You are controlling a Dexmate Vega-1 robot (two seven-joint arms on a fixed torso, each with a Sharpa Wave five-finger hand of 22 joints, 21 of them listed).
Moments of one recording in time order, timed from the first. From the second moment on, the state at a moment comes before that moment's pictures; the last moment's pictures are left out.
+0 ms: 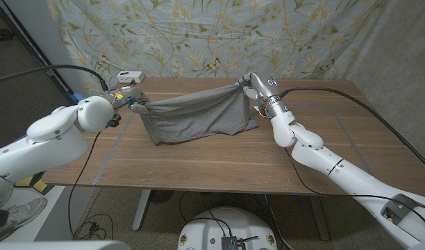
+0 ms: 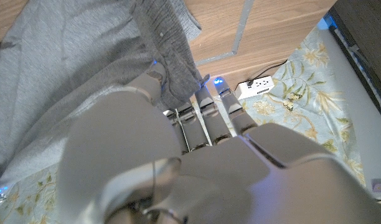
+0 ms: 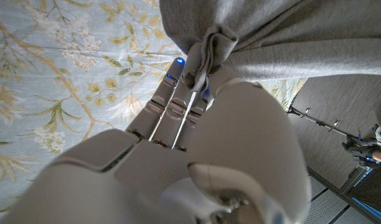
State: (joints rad) left arm 1.15 1.26 0.14 -2.34 0.29 0.80 -0.19; left_hand 1.06 0.15 0.54 -0.12 0.17 0.90 -0.03 0.37 0.22 0.94 -0.10 0.43 0.22 0.70 -0.06 0.25 0.21 0.22 0.09 0.64 0.19; right arm -0.72 -0.59 -0.67 -1.65 -0.66 -0.07 -0.52; right_hand 1.34 0.14 0.36 -0.16 0.17 1.02 -0.05 0.31 0.21 0.93 -0.07 0.48 0.34 0.97 -0.14 0.72 0.71 0.64 -0.06 0.59 0.21
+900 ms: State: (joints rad) left arm 0.90 1.24 0.47 -2.22 0.42 0.93 -0.07; left_hand 1.06 0.15 0.54 -0.12 0.17 0.90 -0.03 0.35 0.22 0.93 -0.10 0.43 0.22 0.70 -0.06 0.24 0.21 0.22 0.09 0.65 0.19; right arm -0.42 -0.42 -0.86 -1.22 -0.65 -0.01 -0.56; right_hand 1.34 0.14 0.36 -0.16 0.17 1.01 -0.06 0.30 0.21 0.93 -0.07 0.47 0.36 0.98 -0.15 0.70 0.72 0.64 -0.06 0.60 0.20
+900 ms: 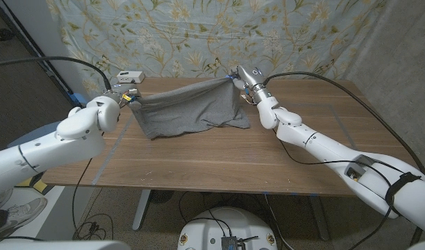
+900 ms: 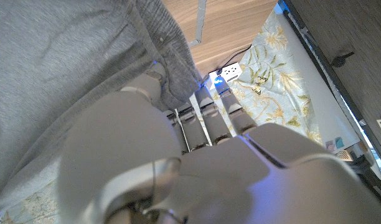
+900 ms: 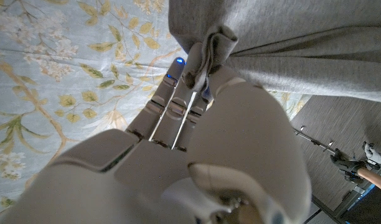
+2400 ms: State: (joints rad) left arm 0.69 1.04 0.81 -1.96 0.86 1.15 -0.11; left_hand 0.78 0.12 0.42 0.04 0.17 0.46 -0.08 0.18 0.19 0.52 -0.11 0.22 0.24 0.52 -0.05 0.21 0.20 0.16 0.10 0.64 0.19; right arm -0.23 -0.36 -1.03 -1.05 -0.49 -0.13 -0.25; right_hand 1.03 0.14 0.33 -0.03 0.18 0.50 -0.08 0.20 0.19 0.49 -0.02 0.20 0.26 0.60 -0.06 0.24 0.48 0.46 0.00 0.67 0.18
